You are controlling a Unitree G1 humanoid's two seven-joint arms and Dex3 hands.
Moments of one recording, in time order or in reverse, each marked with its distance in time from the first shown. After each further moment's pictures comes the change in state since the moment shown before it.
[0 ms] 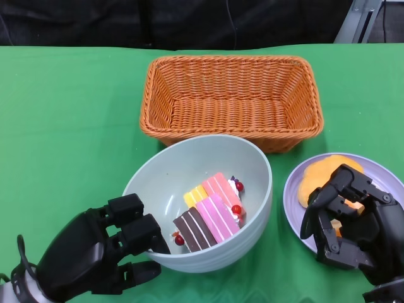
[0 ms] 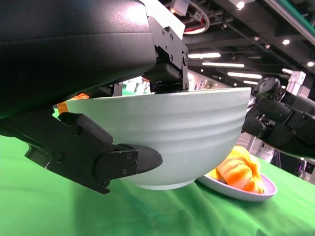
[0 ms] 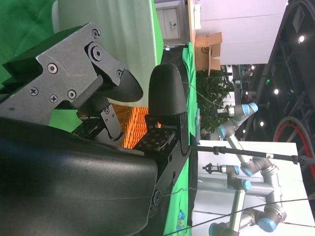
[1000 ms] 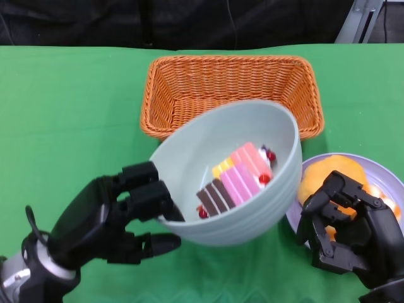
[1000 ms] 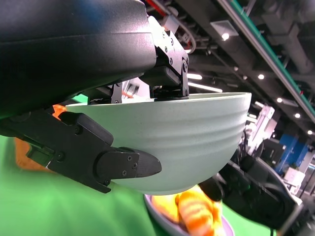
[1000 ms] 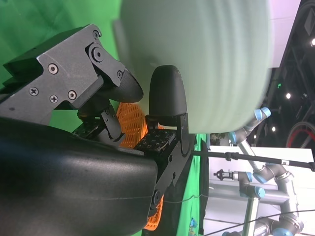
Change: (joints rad) left arm -0.054 -0.111 0.170 -0.012 -0.284 -0.173 -0.361; right arm -0.018 0.000 0.000 0.075 -0.015 -0.009 0.021
